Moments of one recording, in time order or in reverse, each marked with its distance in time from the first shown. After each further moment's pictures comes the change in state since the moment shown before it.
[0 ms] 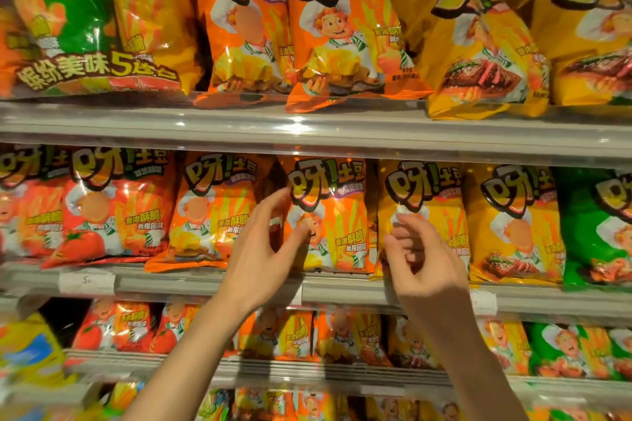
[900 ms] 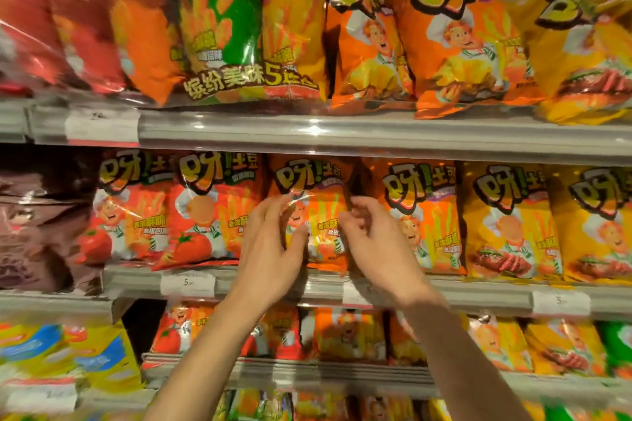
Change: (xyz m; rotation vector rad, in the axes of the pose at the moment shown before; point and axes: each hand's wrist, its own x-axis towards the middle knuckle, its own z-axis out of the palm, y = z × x) left_hand -0.003 -0.065 -0.115 0.179 0.059 -0.026; right_hand 0.018 -0.126 0.144 0.154 -0.391 0.305
